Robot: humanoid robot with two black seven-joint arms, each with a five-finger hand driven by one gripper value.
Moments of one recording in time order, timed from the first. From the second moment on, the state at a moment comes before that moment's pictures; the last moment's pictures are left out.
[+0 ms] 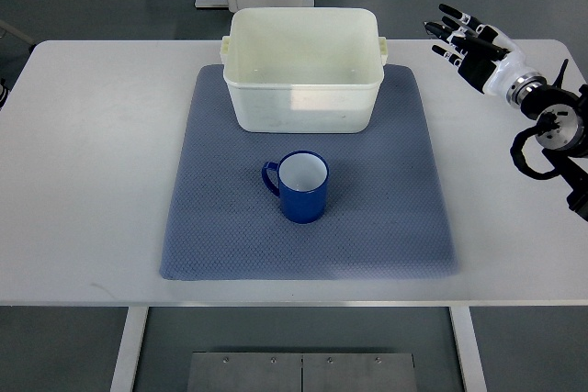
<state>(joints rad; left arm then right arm) -0.01 0.00 -0.59 -0.14 0.30 -0.04 -0.01 0.96 -0.30 0.61 0.64 -0.01 0.16 0.09</state>
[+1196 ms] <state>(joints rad) -0.01 0.00 -0.59 -0.14 0.30 -0.04 -0.01 1.00 -0.49 0.43 1.28 -0.52 0.36 0.13</state>
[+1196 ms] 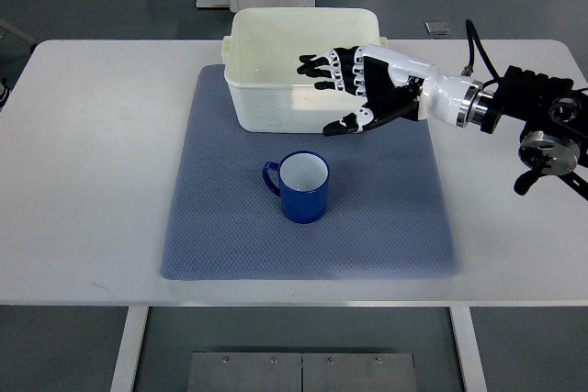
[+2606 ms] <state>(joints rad) -0.01 0.00 -0.59 -0.14 0.30 -0.04 -0.01 0.93 -0.36 0.30 1.16 -0.59 0.24 0.09</state>
